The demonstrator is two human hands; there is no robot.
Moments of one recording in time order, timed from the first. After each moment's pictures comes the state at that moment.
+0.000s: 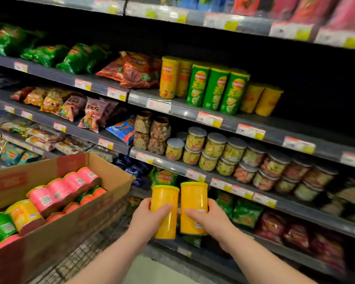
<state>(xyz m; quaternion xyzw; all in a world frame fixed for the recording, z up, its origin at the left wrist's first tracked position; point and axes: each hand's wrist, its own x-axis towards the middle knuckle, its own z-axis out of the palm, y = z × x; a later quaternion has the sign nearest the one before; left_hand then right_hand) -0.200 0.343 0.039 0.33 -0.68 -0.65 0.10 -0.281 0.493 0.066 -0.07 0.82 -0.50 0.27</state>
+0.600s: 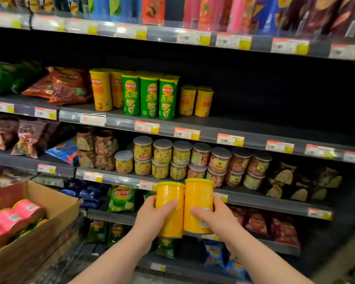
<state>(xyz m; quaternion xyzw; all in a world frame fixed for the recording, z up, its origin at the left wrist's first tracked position) -0.287 0.489 0.080 0.22 -0.68 -0.70 0.05 -0.333 0.652 0.096 -0.02 0.79 -0.59 0.19</state>
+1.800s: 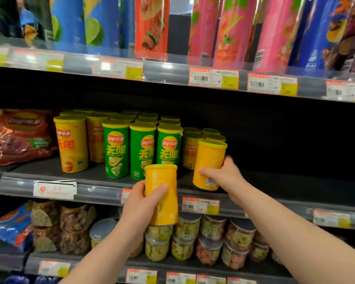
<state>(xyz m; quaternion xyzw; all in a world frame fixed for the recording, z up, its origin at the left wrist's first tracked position) -0.515 0.369 0.167 0.08 -0.64 -0.75 0.15 -0.613 0.550 0.219 -0.03 0.83 -0.55 -0.02</state>
